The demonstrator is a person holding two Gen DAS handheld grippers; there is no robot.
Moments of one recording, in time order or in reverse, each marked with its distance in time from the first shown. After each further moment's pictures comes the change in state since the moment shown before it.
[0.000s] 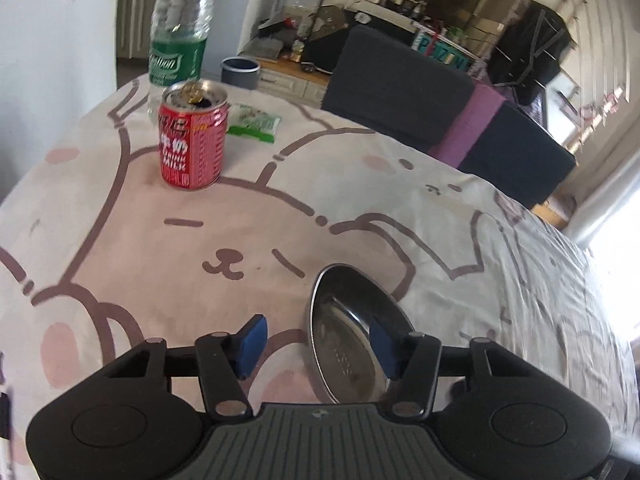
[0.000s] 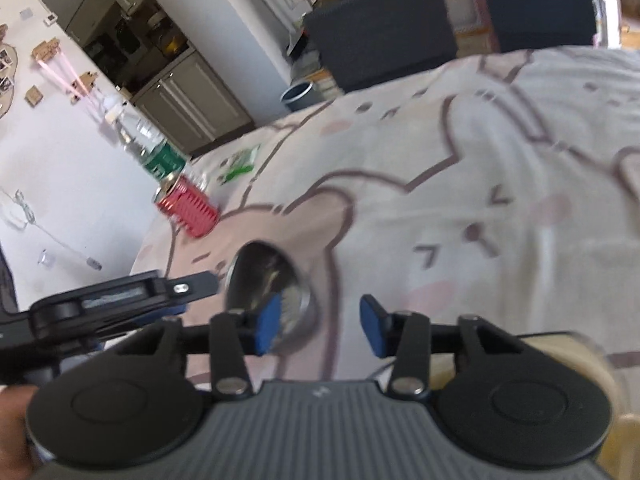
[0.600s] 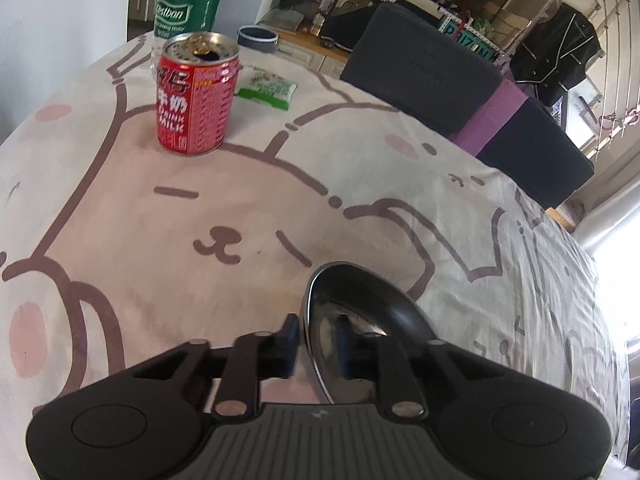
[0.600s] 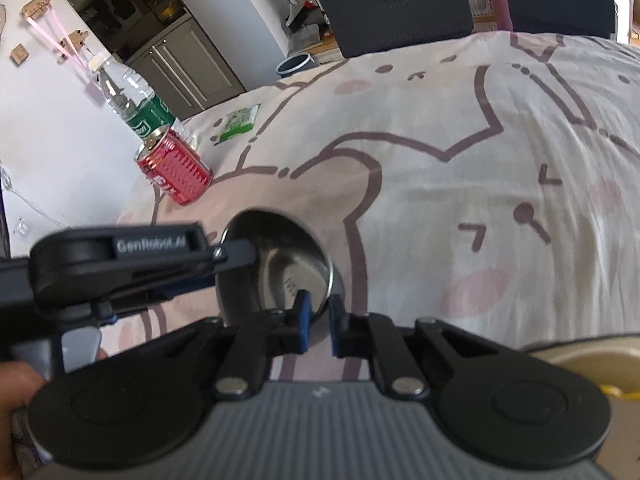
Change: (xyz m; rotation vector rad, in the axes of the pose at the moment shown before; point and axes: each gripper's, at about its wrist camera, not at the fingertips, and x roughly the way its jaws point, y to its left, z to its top) left arm 0.032 0.007 0.006 -0.069 0.082 0.006; right arm 0.042 0.015 0.000 -0.055 0.047 -0.063
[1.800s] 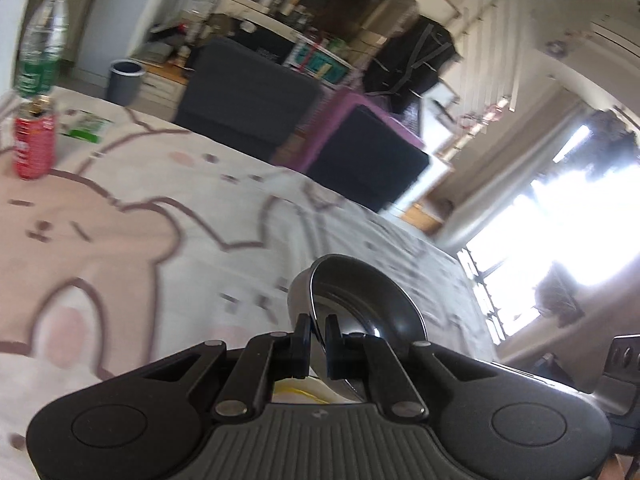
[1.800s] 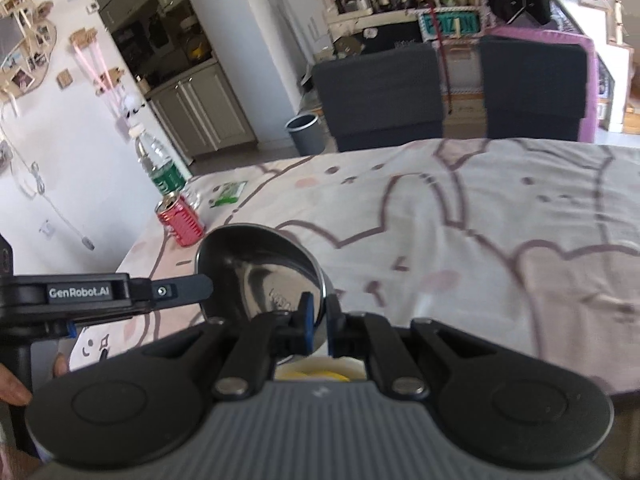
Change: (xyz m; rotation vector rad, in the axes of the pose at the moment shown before) left arm -0.112 -0.137 -0.077 0.122 -0.090 -0.404; right arm -0.195 -0.106 -0.004 -0.118 -0.172 -0.011
